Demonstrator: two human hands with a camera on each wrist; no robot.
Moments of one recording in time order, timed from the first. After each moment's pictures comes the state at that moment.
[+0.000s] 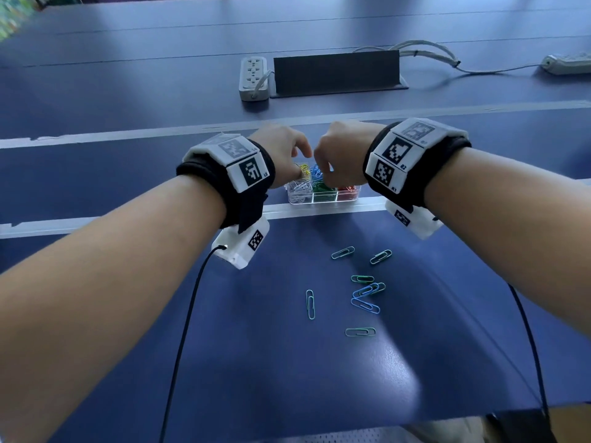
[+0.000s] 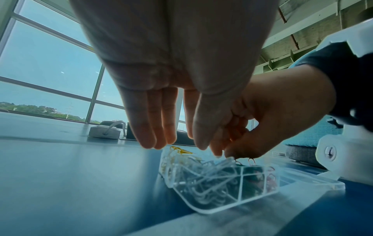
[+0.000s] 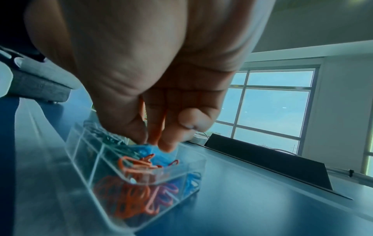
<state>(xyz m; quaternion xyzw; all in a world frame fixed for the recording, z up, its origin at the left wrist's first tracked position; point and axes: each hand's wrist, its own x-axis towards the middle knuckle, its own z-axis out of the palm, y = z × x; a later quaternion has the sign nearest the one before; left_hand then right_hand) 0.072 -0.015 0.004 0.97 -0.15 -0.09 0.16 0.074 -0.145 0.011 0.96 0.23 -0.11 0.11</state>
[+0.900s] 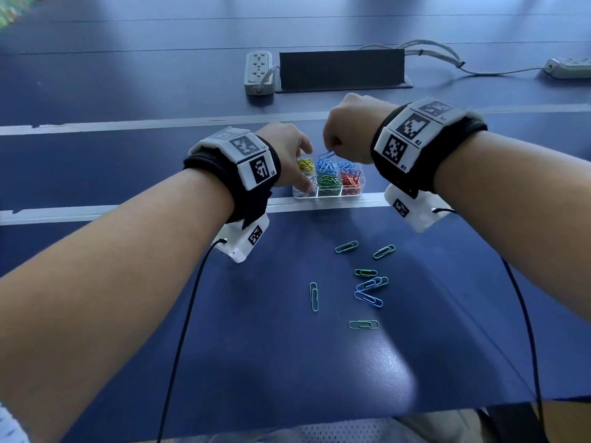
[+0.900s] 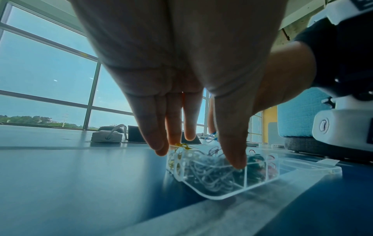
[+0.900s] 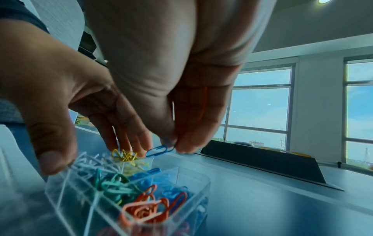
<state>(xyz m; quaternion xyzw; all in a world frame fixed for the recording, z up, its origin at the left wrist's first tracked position) 0.072 -0.011 -0.001 0.97 -0.13 -0.13 0.15 0.082 -0.150 0.024 0.97 0.22 -0.05 0.08</state>
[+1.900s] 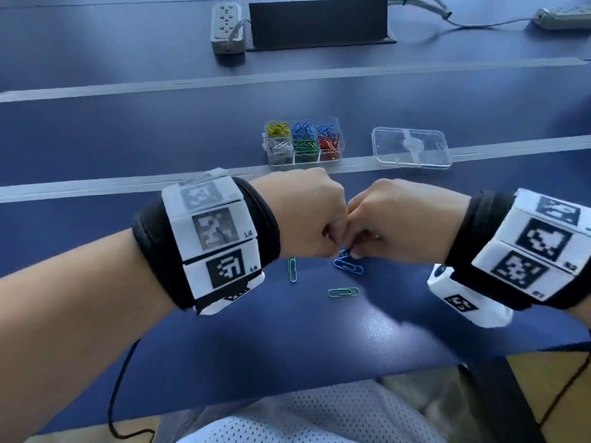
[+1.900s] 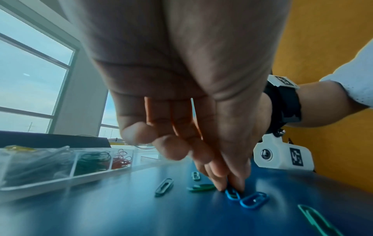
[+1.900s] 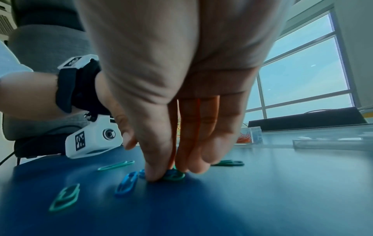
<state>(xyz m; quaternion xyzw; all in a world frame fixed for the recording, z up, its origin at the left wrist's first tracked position) -0.035 -0.046 0.003 0.89 -0.41 -0.19 0.04 -0.050 -0.201 -0.008 0.92 0.33 -0.19 -0.02</state>
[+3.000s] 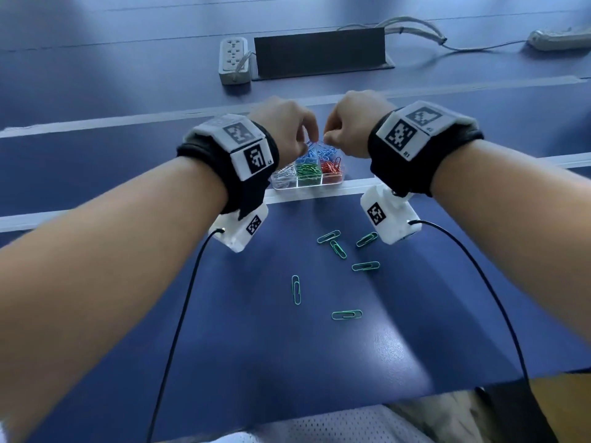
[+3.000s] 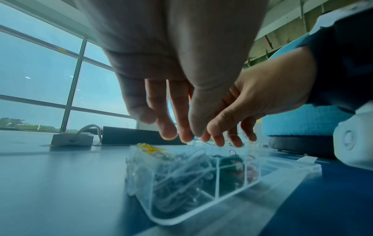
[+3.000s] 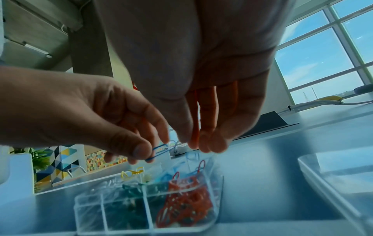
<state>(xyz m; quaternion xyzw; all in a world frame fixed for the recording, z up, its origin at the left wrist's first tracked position) 0.069 -0.040 0.006 0.96 -0.22 -0.02 0.16 0.076 -0.179 0.005 0.99 0.05 -0.03 -0.14</state>
